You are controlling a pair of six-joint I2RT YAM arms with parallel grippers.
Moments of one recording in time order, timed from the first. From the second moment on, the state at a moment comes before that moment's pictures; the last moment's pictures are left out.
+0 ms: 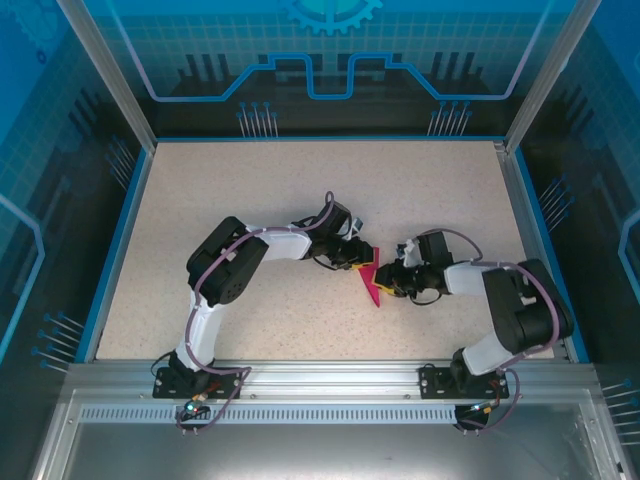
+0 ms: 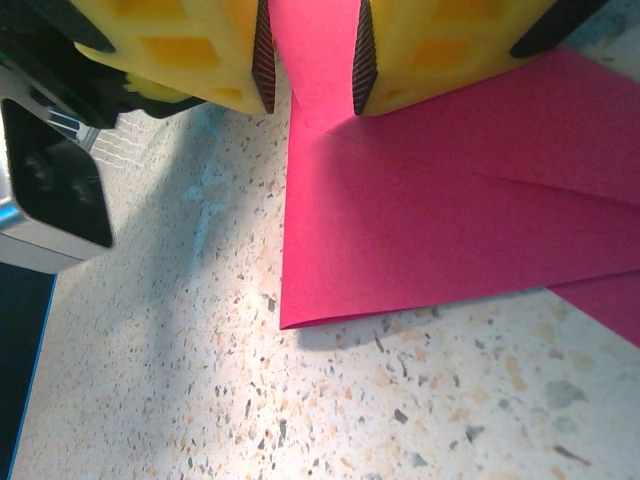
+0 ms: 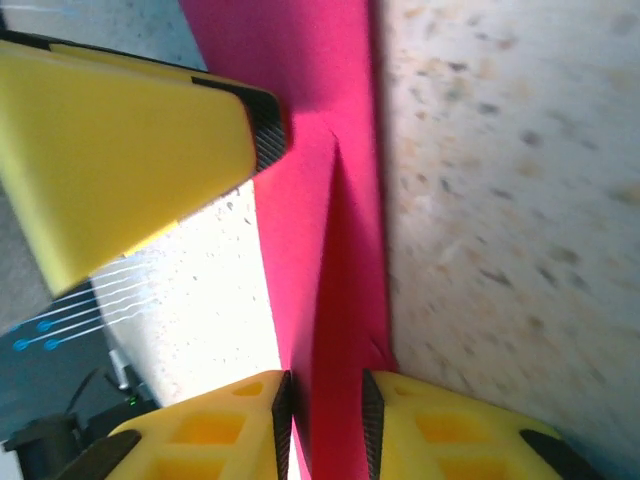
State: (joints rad) left arm -0.66 2.13 1.29 -0.04 0.59 -0.87; right arm 0.23 1.50 0.50 -0.05 -0.69 0.69
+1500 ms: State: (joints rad) left arm -0.67 2.14 1.29 -0.05 0.59 -0.87; right arm 0.32 1.63 0.53 0.05 -0.76 0.71
